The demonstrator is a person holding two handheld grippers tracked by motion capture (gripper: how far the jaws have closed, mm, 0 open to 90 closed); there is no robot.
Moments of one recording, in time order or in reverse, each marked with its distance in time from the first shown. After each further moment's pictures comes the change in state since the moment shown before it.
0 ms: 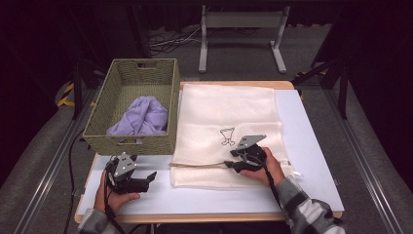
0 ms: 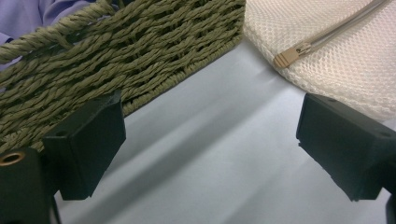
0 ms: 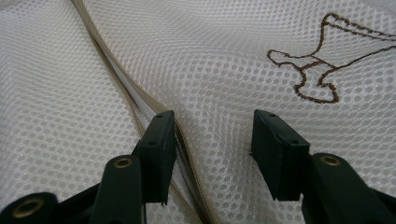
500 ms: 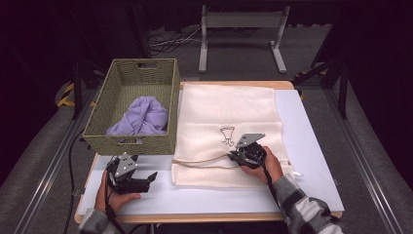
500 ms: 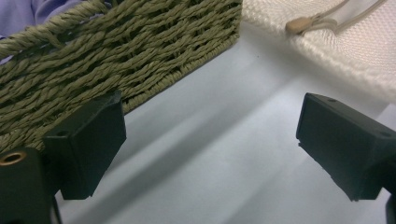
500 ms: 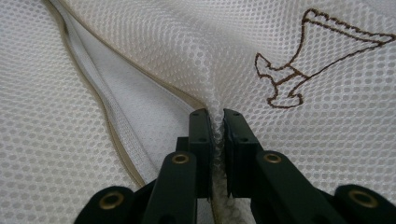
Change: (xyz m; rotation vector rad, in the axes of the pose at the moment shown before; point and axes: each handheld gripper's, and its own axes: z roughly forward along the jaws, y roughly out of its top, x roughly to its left) left arm 0.000 0.001 0.000 0.001 -0.005 0.007; right arm -0.002 0.003 0.001 0.015 -0.080 -0.016
